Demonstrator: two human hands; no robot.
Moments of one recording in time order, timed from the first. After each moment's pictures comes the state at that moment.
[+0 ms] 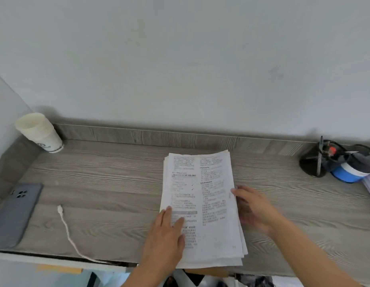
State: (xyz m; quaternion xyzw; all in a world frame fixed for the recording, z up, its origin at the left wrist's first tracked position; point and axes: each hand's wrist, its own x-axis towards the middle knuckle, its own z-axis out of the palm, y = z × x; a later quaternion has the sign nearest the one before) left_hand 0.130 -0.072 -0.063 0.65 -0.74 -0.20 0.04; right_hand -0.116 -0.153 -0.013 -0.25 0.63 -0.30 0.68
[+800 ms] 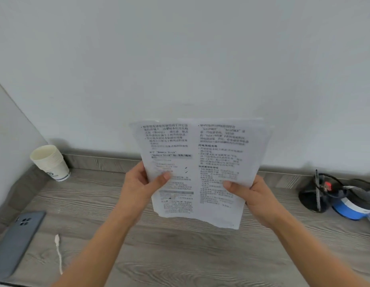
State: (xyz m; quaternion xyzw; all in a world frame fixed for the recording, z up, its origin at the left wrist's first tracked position) left_hand 0.145 -0.183 0.096 0.48 -0.47 -0.50 0.56; right_hand -0.119 -0.196 0.090 -0.53 0.40 -0.43 0.61
